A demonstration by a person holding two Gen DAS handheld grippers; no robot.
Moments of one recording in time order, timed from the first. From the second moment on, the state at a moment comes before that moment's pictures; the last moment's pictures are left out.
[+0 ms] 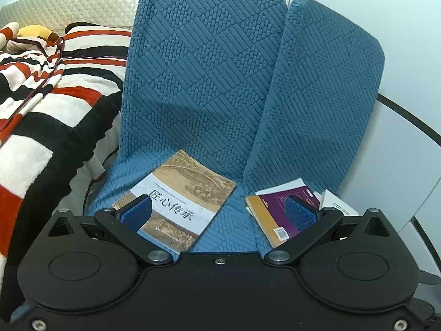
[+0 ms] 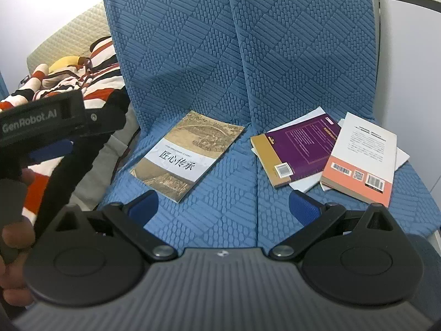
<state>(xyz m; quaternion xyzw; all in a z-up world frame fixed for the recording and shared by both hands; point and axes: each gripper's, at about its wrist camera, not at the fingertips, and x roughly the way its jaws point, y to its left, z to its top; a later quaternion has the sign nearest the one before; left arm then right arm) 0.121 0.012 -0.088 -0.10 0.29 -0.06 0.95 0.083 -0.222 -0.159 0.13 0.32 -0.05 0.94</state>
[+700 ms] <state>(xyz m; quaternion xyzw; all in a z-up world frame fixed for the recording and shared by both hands) 0.216 0.056 -0.159 -0.07 0.33 -0.02 0.94 0.169 -0.221 -0.213 0.14 0.34 -0.03 0.93</state>
